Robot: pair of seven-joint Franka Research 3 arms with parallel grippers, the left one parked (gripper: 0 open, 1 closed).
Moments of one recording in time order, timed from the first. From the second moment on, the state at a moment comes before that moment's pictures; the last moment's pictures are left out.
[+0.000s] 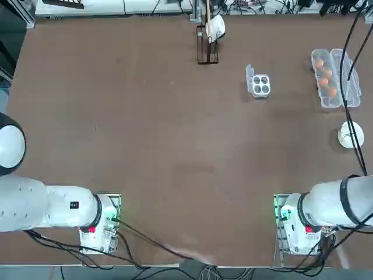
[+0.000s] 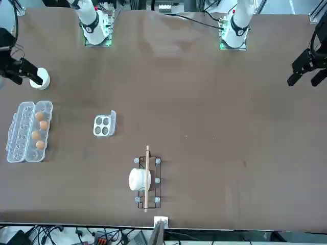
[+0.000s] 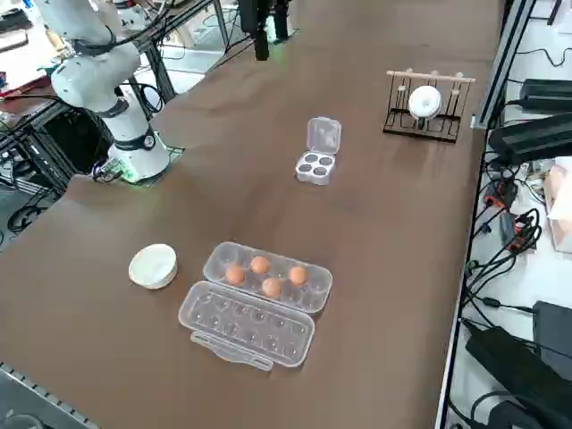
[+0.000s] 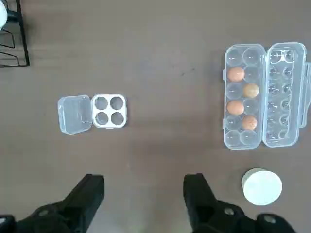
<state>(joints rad) -0.06 0.01 0.03 -1.56 0.01 1.54 0.00</state>
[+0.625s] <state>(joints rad) -0.06 0.01 0.04 -1.56 0.00 1.55 0.00</state>
